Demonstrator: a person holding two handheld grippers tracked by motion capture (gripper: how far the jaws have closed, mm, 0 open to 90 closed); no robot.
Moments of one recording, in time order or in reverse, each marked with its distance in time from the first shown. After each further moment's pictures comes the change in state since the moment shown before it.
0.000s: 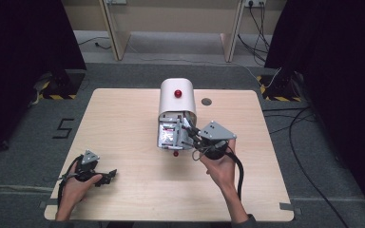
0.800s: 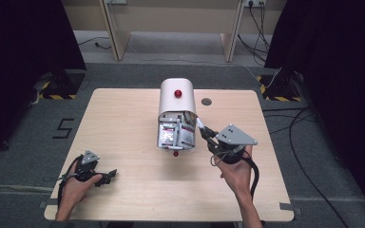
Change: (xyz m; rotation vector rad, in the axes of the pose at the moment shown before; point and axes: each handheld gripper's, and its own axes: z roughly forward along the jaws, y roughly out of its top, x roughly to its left) left arm 0.000 0.000 0.000 0.000 0.000 0.000; right arm -0.018 -0.008 -0.036 -0.047 -0.028 0.022
